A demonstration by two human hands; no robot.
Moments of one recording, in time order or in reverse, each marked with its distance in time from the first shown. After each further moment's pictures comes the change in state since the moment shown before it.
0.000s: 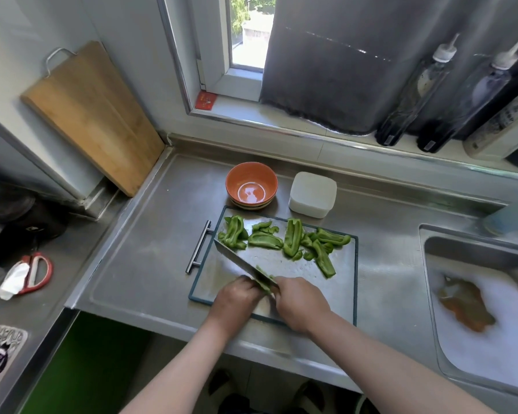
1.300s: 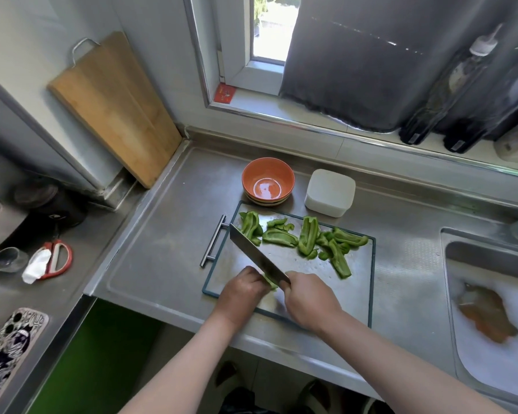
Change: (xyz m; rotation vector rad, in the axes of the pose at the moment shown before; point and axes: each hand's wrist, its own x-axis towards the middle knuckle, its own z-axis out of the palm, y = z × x) left_hand -0.001 -0.015 -0.006 -0.034 0.005 -0.037; right_hand -0.004 -0.020 -0.011 0.064 0.000 0.055
